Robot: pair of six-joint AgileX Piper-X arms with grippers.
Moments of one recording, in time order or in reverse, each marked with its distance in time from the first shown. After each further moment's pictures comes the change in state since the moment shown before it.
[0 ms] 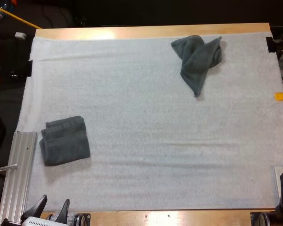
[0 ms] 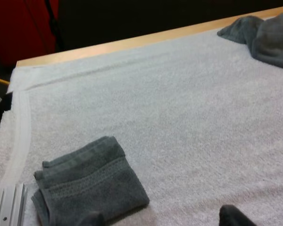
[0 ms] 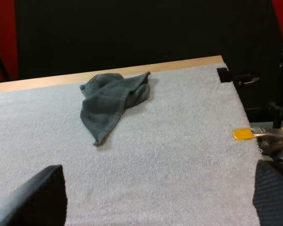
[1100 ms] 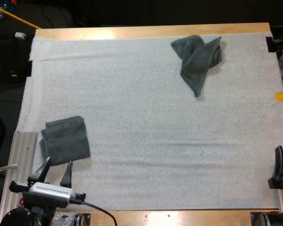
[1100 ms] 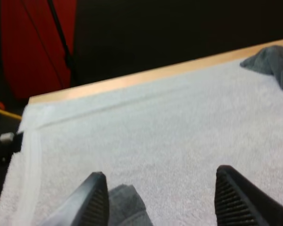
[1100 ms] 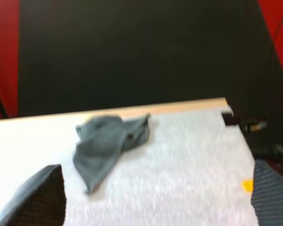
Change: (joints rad) left arm 0.000 0.000 0.316 -0.511 0.000 0.000; right arm 0.000 0.000 0.273 -0.388 0.000 -0.006
